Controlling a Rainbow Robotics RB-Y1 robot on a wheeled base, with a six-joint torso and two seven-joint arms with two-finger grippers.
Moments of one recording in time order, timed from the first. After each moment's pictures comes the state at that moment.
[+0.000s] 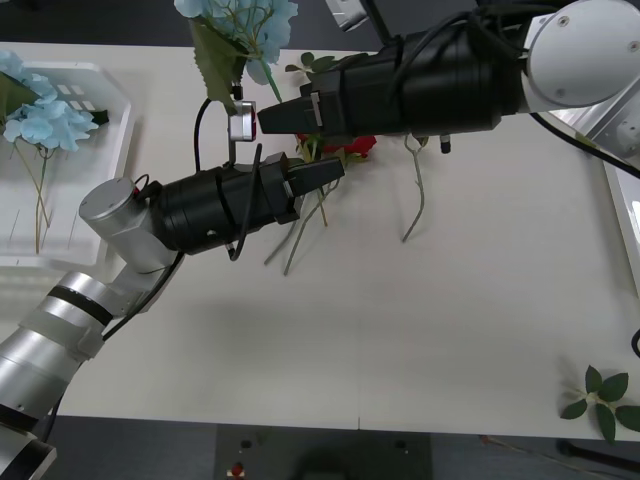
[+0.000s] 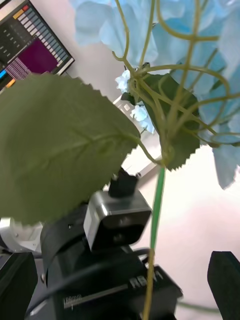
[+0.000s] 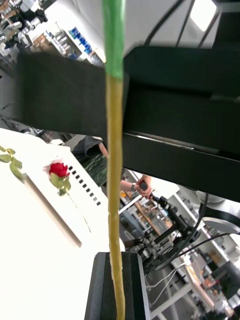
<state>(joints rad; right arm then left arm) -0.95 -0.84 0.68 -1.73 -1.80 0.71 1.84 -0.48 0.39 -0.33 -1.31 2.36 1.03 -2.67</state>
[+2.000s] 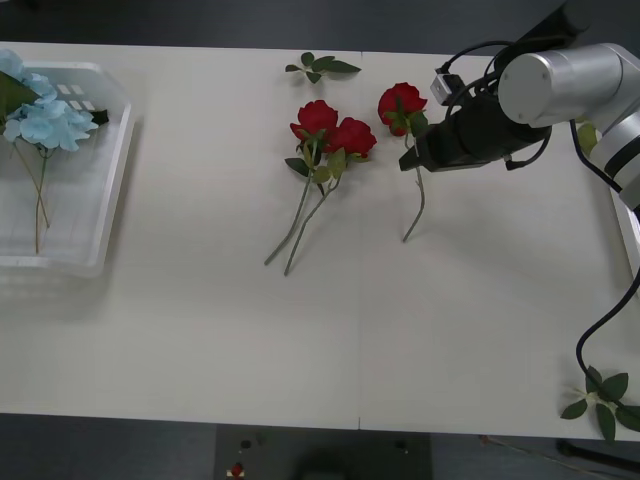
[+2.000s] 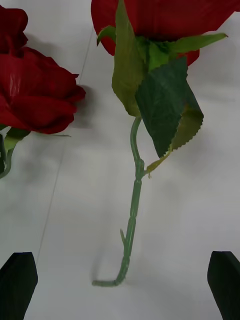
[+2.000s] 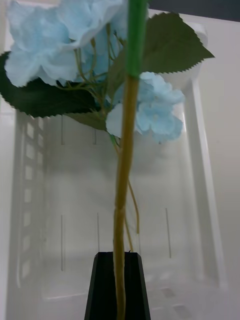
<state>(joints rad) -0.95 -0.63 0.54 -1.10 -1.05 1.11 1.46 -0.35 1.37 -0.25 -1.04 2.02 0.79 -2.25</state>
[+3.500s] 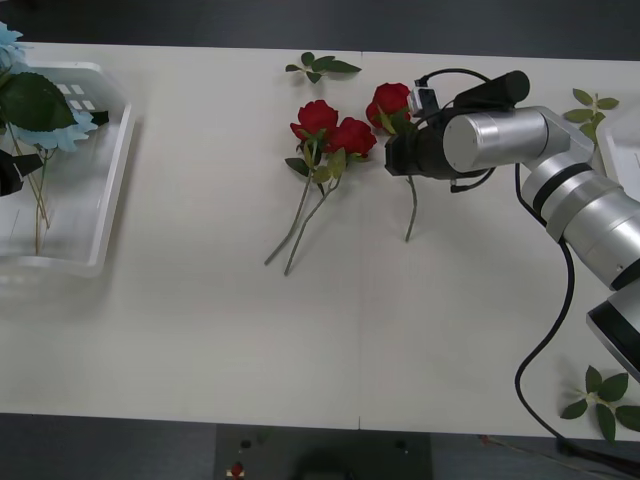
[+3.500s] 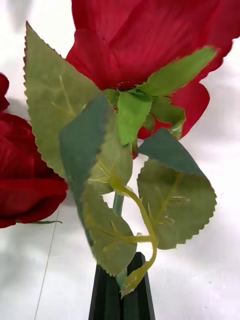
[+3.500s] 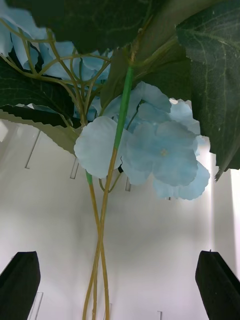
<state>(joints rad) -0.95 -0.44 0.54 -0.83 -0.92 0.71 1.46 -0.42 1.00 -0.25 -1.01 1.59 0.41 -1.93</state>
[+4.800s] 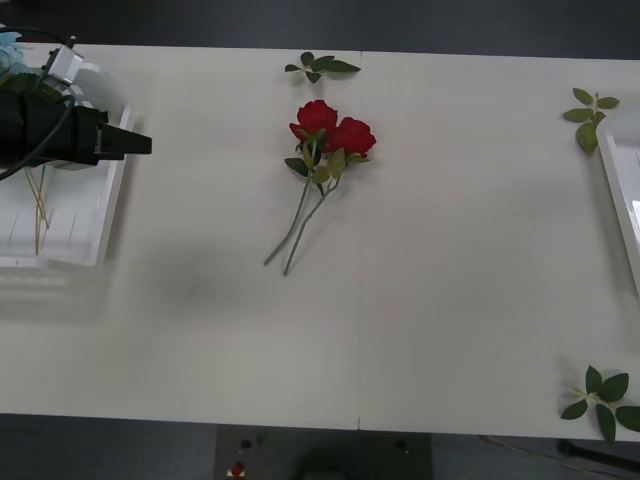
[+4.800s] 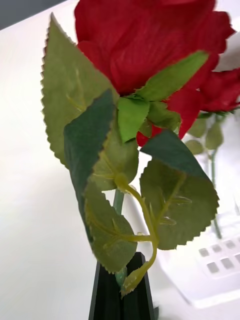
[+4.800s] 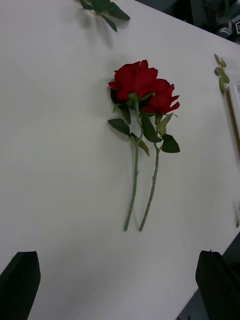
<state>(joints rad) -0.91 -1.17 0.00 -1.01 -1.01 1.58 1.40 -0.61 0.67 0.23 -1.32 1.36 1.52 -1.87</state>
